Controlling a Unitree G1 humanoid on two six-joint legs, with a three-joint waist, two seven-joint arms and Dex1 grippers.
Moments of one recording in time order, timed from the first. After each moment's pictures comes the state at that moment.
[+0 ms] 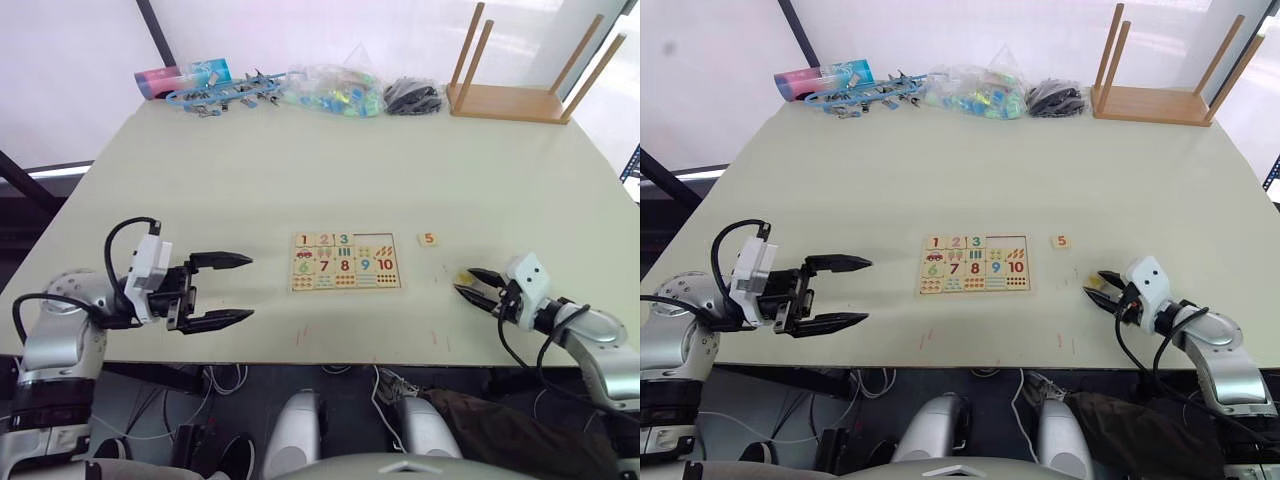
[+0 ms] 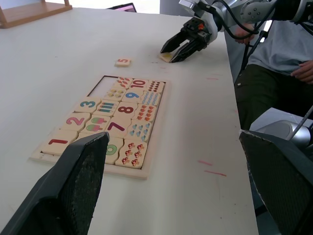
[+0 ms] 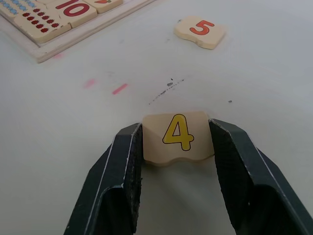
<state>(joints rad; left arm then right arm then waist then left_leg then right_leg) -0.14 0.82 0.24 0.09 -0.57 0.09 -1.58 0.00 -0.60 -0.08 -0.05 0.27 0.20 0.78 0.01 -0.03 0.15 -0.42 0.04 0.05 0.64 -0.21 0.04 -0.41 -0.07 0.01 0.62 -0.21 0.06</state>
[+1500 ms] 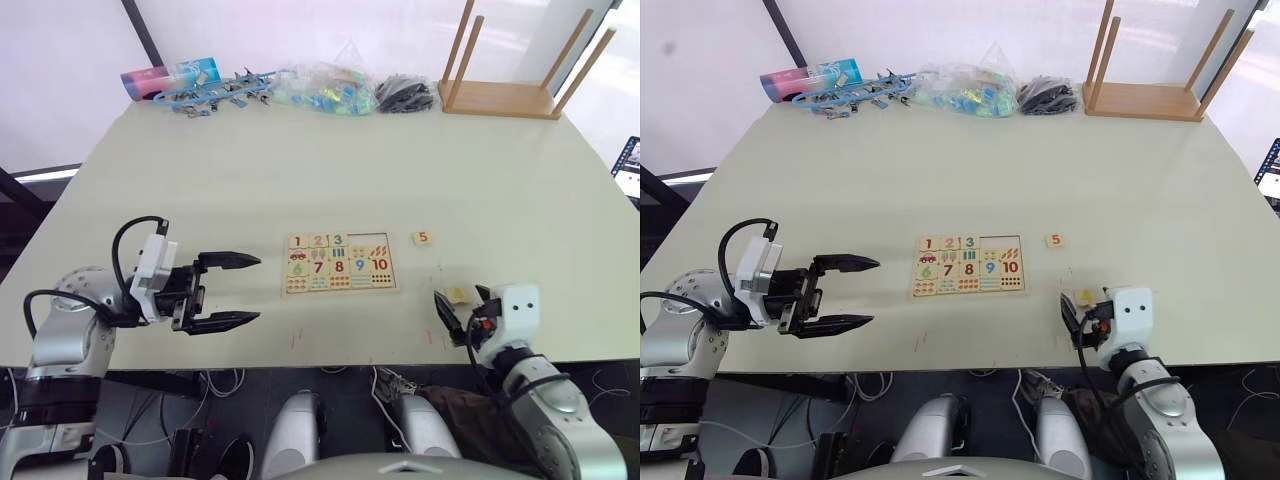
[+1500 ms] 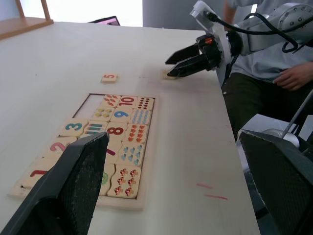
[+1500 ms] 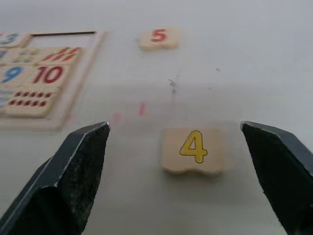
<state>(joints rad) -0.15 0.83 0.19 0.08 -0.62 0.08 -1.58 0.34 -0.21 -0.06 -0.65 0.28 0.53 0.25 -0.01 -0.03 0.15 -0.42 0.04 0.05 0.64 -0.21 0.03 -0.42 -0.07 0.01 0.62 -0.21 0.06</state>
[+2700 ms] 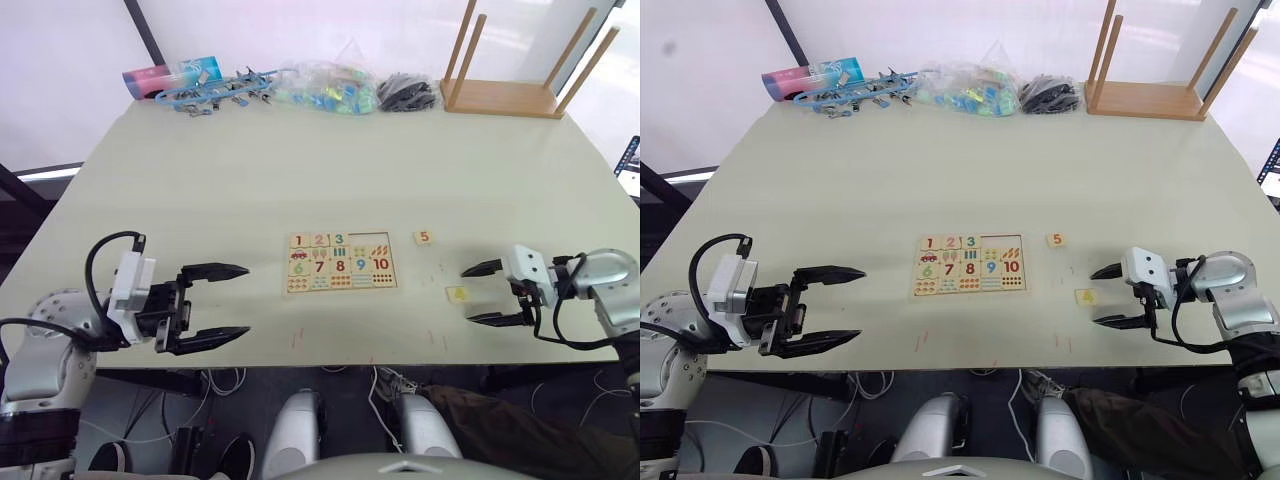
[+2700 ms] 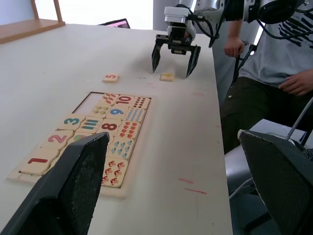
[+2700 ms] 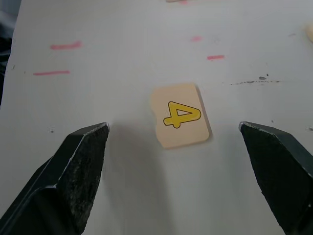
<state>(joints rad) 0.02 0.83 0.30 -0.06 -0.67 0.09 -1.55 -0.44 -0.80 0.14 0.50 0.18 -0.20 1.51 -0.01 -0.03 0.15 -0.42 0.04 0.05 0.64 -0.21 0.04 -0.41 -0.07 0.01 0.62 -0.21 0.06</state>
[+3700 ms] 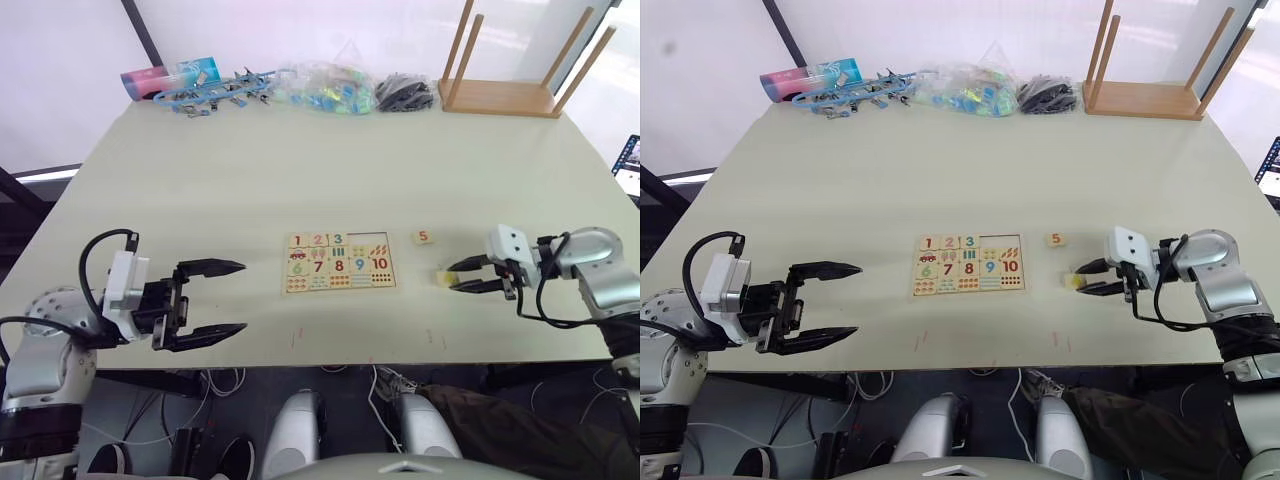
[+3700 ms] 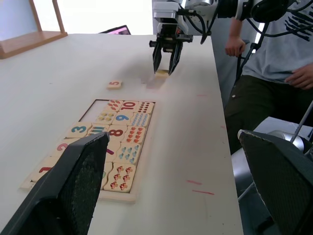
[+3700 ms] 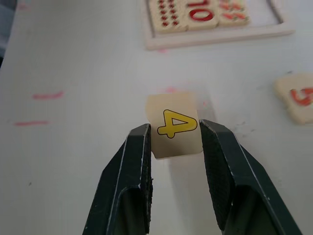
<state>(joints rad) -0.01 0.81 0.31 -0.01 -0.67 0.03 -1.56 -0.52 -0.77 0.14 0.32 0.16 0.03 1.45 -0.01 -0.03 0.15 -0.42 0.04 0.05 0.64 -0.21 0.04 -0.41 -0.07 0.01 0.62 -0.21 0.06</state>
